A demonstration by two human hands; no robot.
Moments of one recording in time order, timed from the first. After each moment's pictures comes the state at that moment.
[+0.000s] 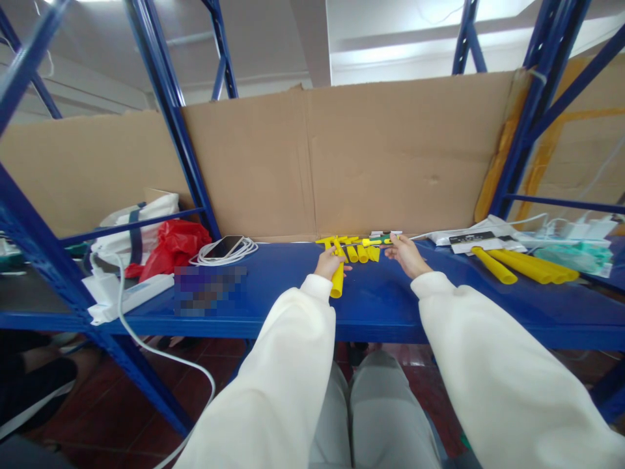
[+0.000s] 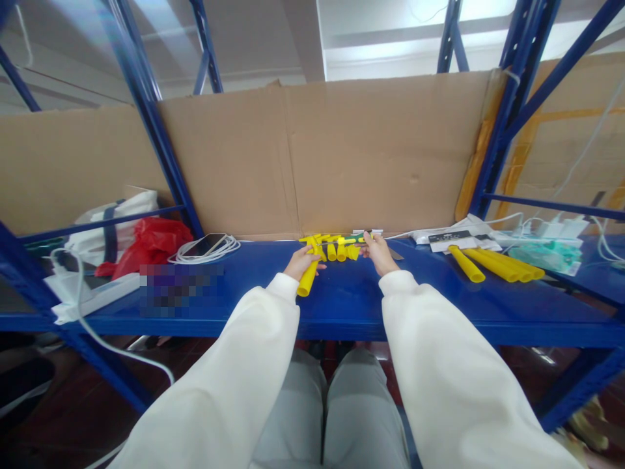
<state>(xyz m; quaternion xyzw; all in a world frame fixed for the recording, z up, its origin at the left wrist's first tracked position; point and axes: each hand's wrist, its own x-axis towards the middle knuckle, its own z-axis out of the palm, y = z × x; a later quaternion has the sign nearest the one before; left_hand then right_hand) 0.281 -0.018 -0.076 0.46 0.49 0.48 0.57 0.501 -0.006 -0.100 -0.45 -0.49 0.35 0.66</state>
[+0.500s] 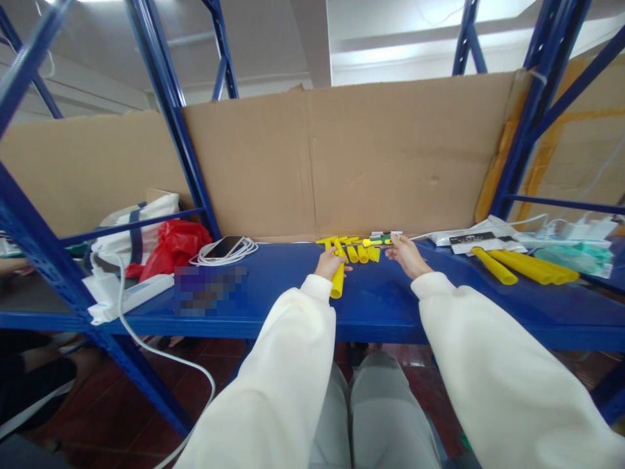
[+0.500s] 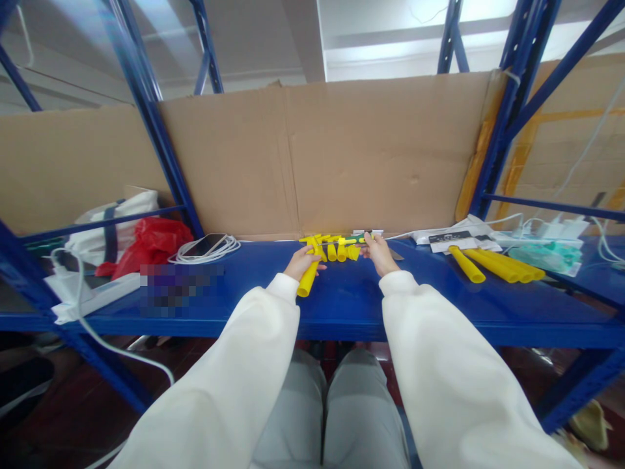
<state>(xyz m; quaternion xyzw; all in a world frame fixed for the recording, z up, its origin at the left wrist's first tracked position) 0.282 -0.016 -0.077 0.48 0.49 0.47 0.56 0.494 -0.014 -0.092 -0.44 -0.43 0.40 0.68</state>
